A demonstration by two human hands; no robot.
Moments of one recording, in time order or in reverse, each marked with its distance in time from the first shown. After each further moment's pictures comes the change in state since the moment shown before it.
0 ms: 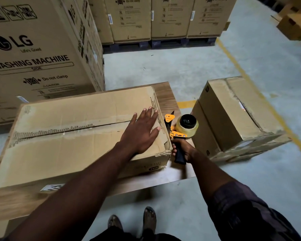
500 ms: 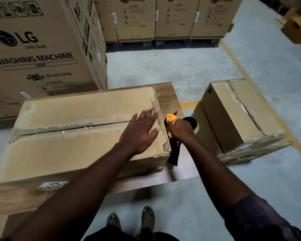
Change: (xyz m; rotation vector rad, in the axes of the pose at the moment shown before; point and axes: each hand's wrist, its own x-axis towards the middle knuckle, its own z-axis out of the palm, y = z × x) left_hand -0.009 -0.009 -0.002 -0.033 0.030 -0.003; right_hand -0.060 -0.065 0.068 -1.250 0.459 -0.525
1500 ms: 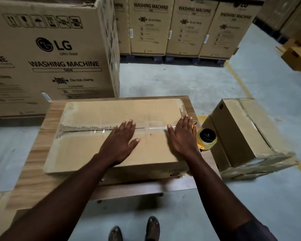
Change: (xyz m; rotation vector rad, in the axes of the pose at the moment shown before) left_hand -0.115 -0.136 -0.057 0.061 -0.014 -0.145; right_hand -0.067 -0.099 0.046 -0.261 0.265 -0.189
